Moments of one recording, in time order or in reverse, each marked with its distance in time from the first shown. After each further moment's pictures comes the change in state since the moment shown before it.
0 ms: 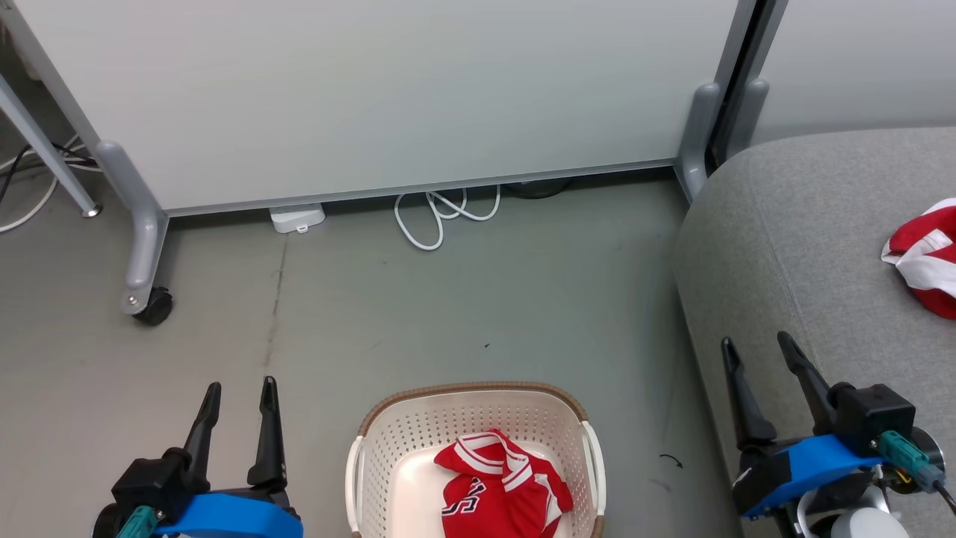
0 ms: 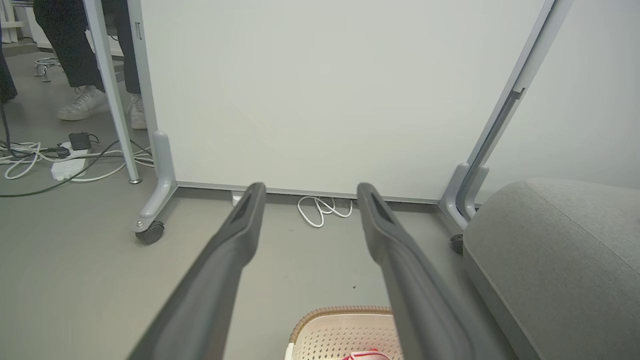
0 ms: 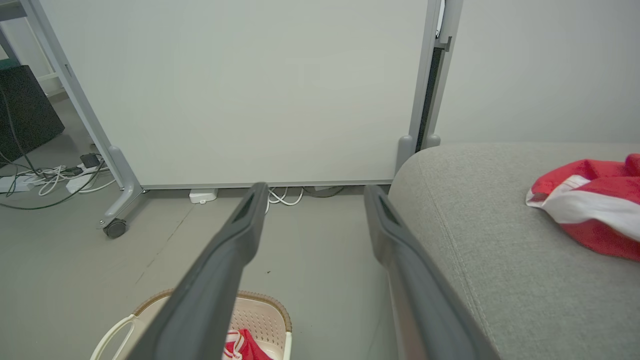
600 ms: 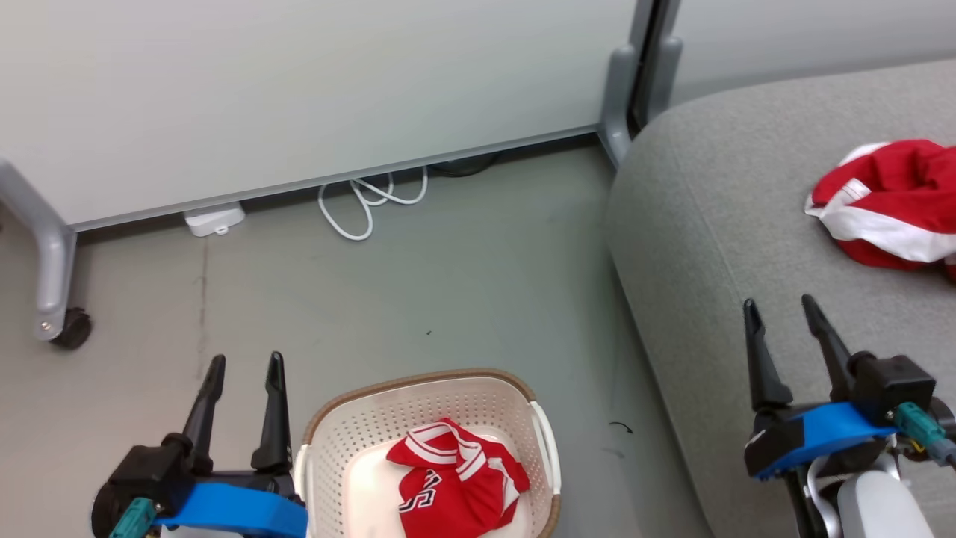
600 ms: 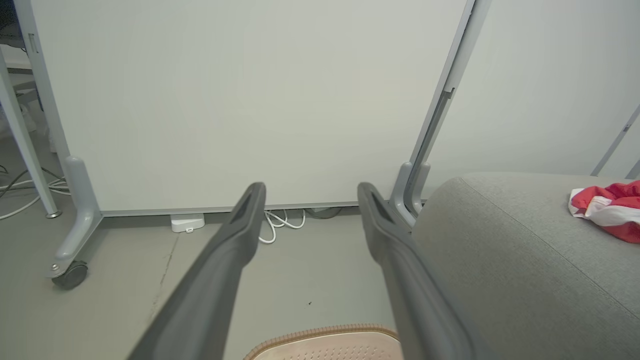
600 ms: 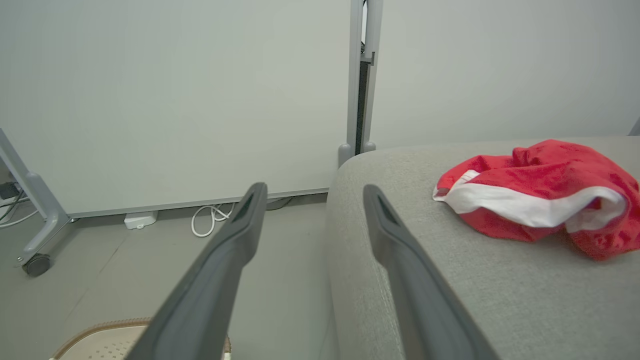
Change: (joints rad) left arm -0.008 0.022 -0.033 -0.100 -0.009 0.000 0.000; right arm -0.115 -0.003 -0.064 0.109 -0.027 0.000 -0.088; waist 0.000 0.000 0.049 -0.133
